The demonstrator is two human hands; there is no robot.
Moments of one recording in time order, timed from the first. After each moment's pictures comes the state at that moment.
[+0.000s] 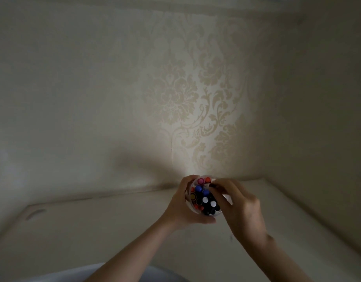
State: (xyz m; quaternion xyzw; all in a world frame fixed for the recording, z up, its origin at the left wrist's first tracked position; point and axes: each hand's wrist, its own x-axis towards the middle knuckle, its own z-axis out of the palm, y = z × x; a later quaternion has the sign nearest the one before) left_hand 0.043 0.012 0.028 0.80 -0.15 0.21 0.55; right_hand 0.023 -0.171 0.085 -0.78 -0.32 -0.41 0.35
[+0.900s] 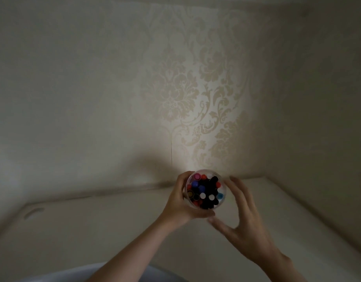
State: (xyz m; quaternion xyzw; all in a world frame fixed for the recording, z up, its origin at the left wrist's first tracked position) left_hand 0.035 0.006 0.039 0.76 -0.10 0.19 0.62; right_hand 0.027 -0.193 0.051 -0.84 -0.31 -0.22 0.38
